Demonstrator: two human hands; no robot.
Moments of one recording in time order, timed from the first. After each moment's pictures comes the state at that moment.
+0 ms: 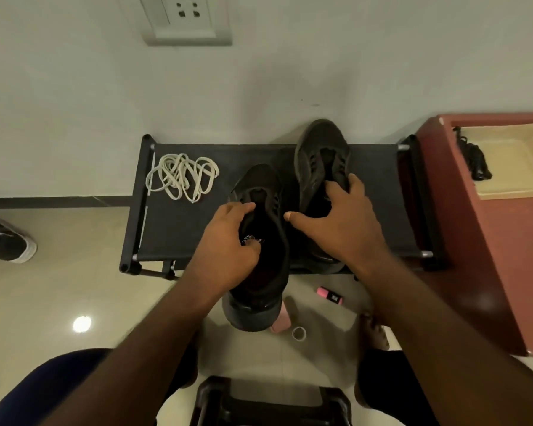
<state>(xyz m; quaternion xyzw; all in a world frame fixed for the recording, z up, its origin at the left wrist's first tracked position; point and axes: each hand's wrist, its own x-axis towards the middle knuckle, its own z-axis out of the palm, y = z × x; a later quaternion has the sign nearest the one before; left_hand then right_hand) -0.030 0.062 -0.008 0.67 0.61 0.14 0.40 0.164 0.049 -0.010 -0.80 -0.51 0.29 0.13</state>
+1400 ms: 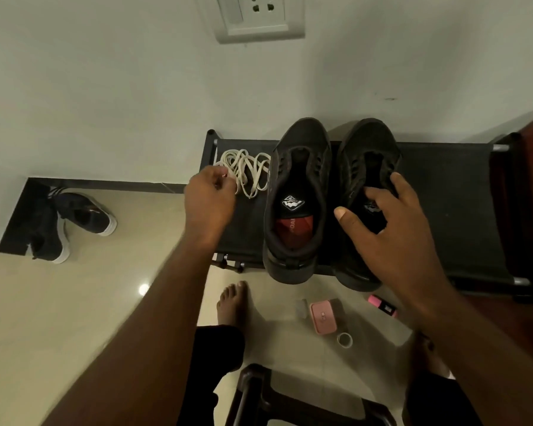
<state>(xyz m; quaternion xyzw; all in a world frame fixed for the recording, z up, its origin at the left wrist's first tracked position) -0.103 0.139 -0.034 0.52 0.74 0.31 0.29 0.140 0.047 -0.017 -0.74 -0.53 0.30 0.26</state>
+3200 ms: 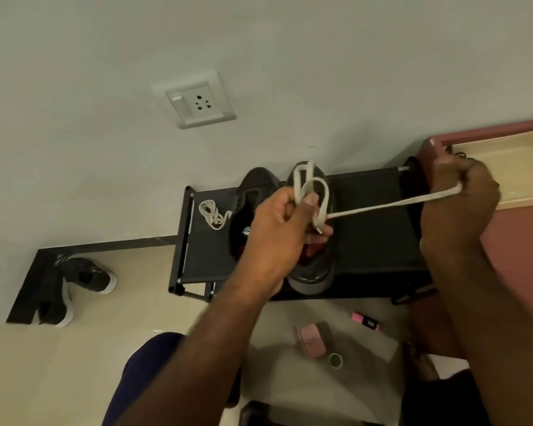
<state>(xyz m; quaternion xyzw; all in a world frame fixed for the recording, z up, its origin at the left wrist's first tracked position) 0.061 0.035 0.097 0.53 0.49 0.35 0.60 0.269 0.028 0.036 -0.68 -0.25 0.18 0.67</state>
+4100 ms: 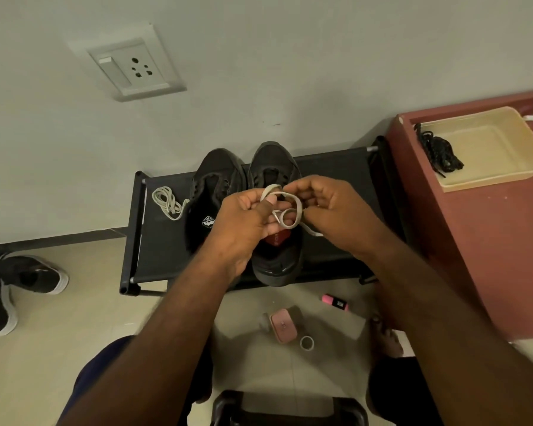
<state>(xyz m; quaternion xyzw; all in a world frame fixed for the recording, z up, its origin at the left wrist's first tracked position) 0.064 0.071 0.036 0.42 0.53 0.30 0.68 0.226 0.041 0.016 -0.59 -0.53 0.46 0.40</state>
